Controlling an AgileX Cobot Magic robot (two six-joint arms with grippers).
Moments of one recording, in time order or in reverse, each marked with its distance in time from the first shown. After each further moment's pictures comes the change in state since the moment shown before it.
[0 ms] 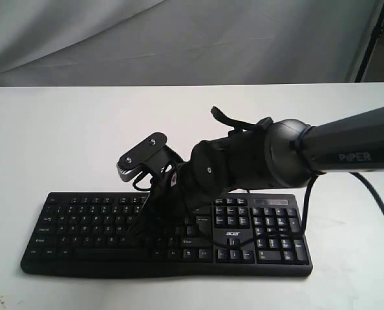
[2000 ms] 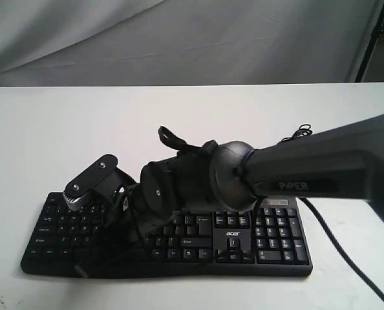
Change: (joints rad) left arm 0.000 0.000 0.000 0.000 0.000 0.000; right arm 0.133 0.094 -0.130 0.056 0.048 -0.026
